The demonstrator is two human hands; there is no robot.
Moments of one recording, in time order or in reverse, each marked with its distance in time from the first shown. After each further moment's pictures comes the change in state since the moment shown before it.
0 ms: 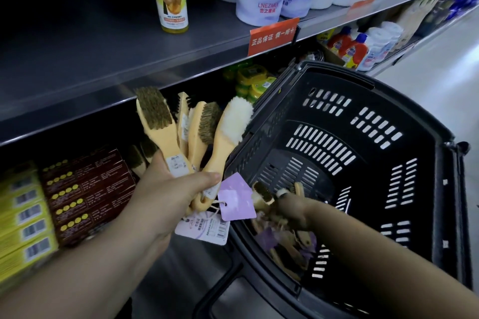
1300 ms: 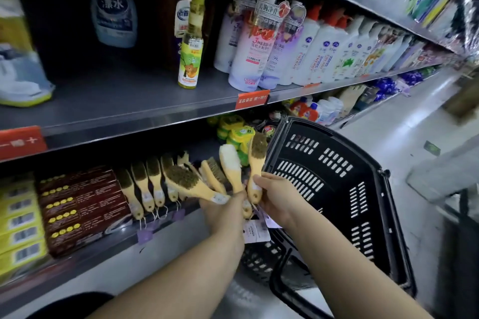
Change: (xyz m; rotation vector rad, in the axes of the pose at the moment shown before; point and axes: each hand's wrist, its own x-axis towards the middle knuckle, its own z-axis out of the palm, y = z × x) left_hand -0.035 -0.028 0.091 -0.517 0.216 -0.170; right_hand -0.157 -0.071 0.027 0.624 0.185 -0.551
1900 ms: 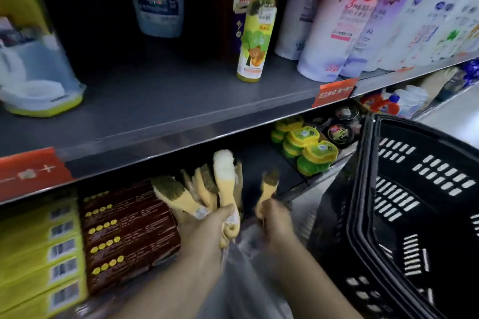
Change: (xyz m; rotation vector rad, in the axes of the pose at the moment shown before) left_hand 0.144 0.046 -0.096 0.045 0.027 -0.014; right_hand 0.152 0.119 0.094 -0.131 0.263 0.072
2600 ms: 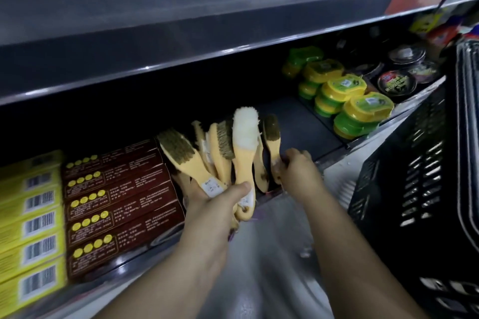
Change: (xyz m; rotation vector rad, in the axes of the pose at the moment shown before) left_hand 0.043 -0.035 -0.012 0.115 -0.080 0.129; right_hand 0.087 0.014 0.003 -1.031 -0.006 -0.493
